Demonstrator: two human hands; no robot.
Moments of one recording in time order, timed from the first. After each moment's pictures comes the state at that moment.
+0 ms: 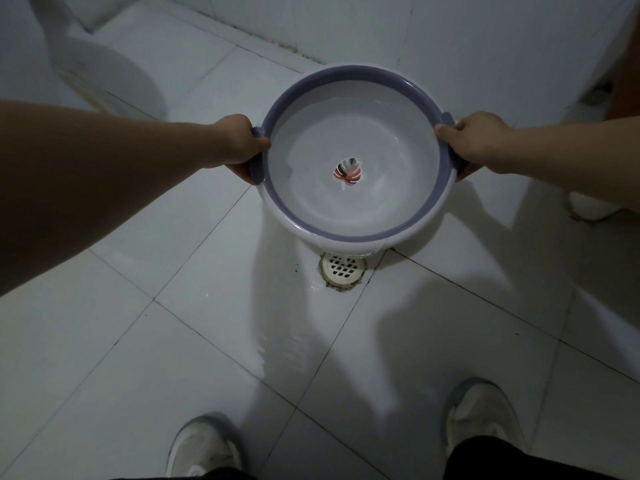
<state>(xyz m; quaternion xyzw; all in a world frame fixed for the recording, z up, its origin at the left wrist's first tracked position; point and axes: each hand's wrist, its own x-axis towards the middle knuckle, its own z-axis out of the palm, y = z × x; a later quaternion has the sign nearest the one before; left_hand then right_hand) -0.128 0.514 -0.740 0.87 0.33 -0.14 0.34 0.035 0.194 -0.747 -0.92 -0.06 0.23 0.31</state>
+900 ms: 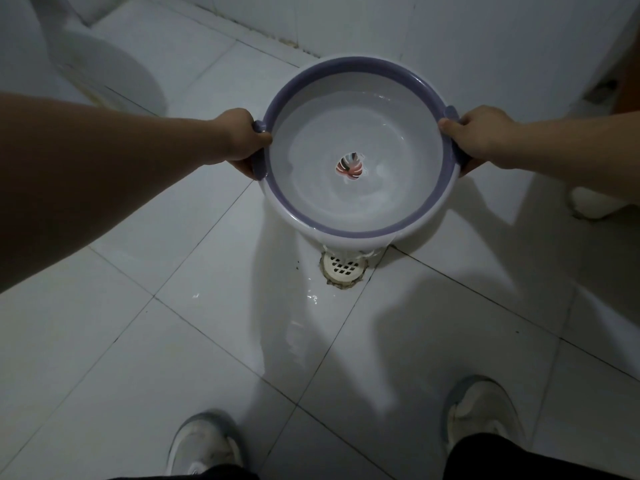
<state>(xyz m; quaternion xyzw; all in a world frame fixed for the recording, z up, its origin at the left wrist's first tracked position) -0.131 0.510 -0.740 0.87 0.32 -0.13 0.36 0.037 0.192 -0.746 -0.92 -0.07 0.22 0.30</state>
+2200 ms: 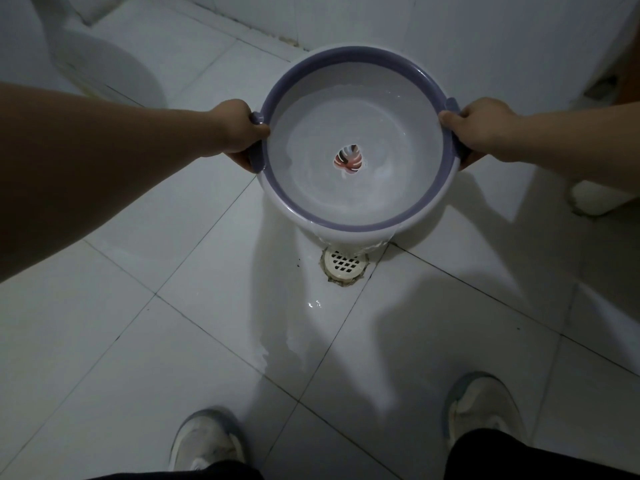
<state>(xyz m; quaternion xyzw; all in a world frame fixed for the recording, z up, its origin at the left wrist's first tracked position) -0.131 0.516 -0.734 0.88 0.32 -0.12 0.34 0.040 0.192 -0.744 -0.93 -0.09 0.21 0.29</state>
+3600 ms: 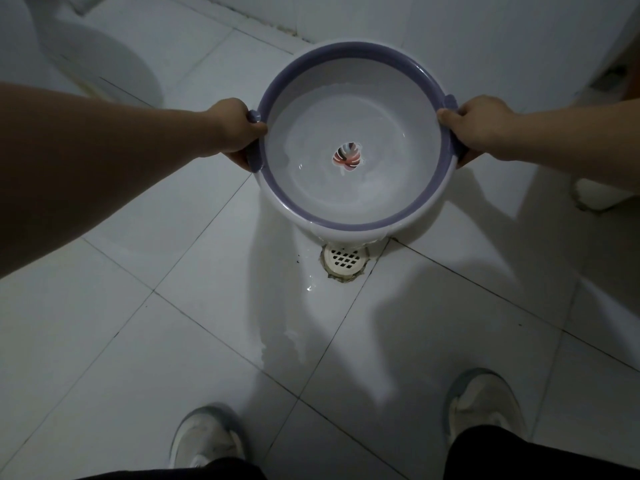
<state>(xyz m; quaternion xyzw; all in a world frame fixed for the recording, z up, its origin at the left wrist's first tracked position) -0.131 0.518 -0.743 0.87 0.32 -0.12 0.35 0.034 0.197 -0.748 -0.93 -0.09 0.22 0.28</state>
